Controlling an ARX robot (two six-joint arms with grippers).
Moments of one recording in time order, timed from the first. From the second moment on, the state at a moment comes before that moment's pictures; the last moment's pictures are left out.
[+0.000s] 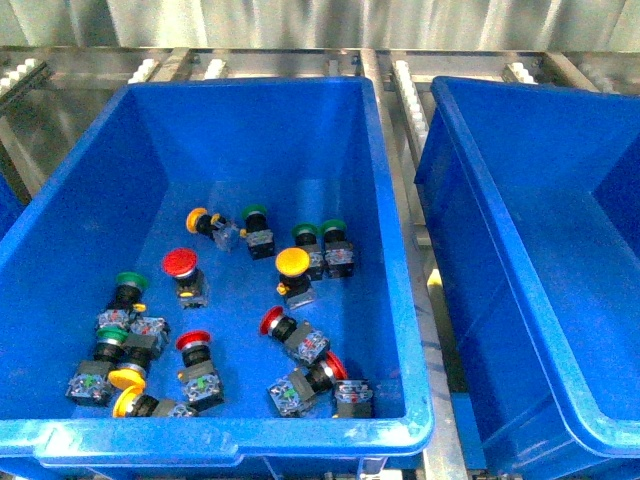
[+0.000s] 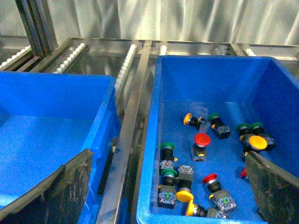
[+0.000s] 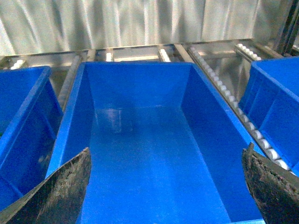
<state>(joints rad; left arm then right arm) 0.00 0.01 0.02 0.00 0.00 0.00 0.00 0.00 0.02 0.00 0.00 0.00</state>
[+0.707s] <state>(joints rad) 0.07 1.06 0.39 0.20 0.47 0.42 0.00 0.00 0.02 0.00 0.00 0.00</state>
